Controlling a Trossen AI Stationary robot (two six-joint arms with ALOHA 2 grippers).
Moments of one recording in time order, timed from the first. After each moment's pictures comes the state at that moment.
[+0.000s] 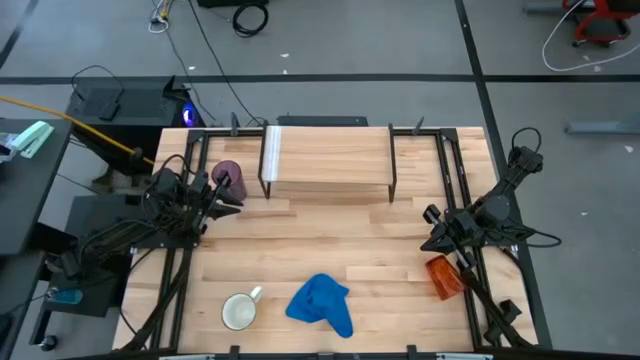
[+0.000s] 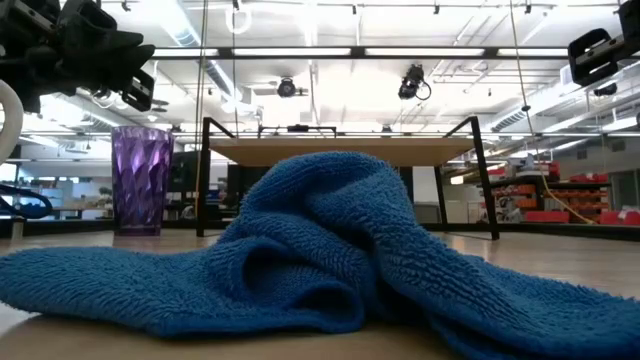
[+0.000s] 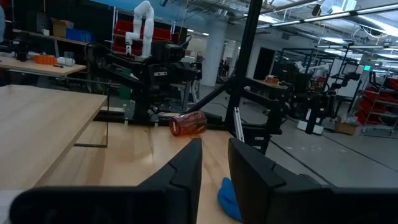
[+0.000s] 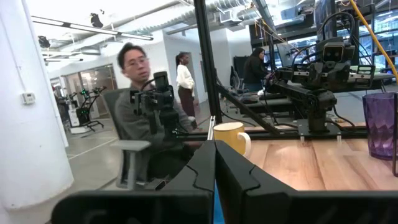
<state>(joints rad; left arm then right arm) 0.62 0.19 0.06 0.32 0.86 -0.30 0.78 0.11 0.01 0.28 0.37 0.09</state>
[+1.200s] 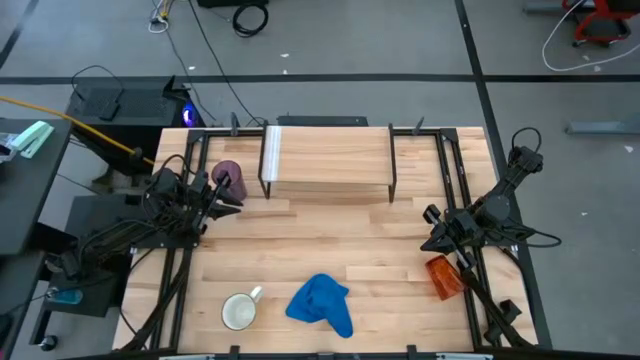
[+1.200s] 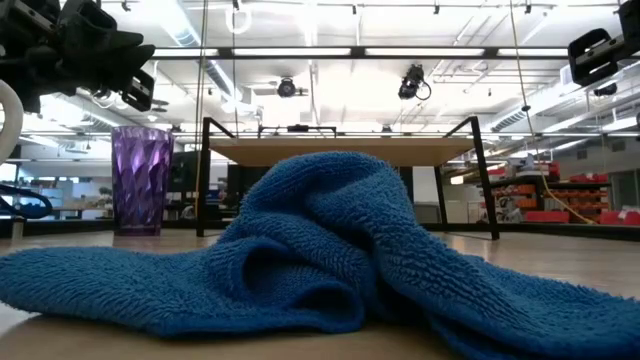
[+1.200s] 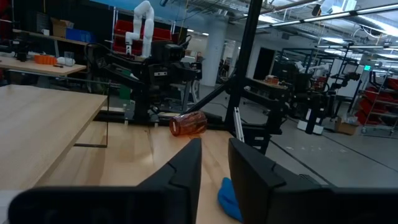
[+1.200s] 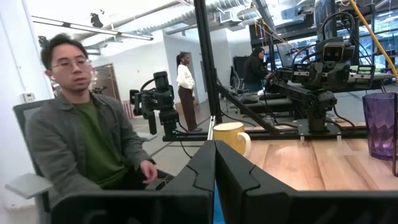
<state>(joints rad) 0.62 0.19 0.06 0.32 0.86 -0.30 0.78 0.11 0.01 0.28 0.37 0.09</state>
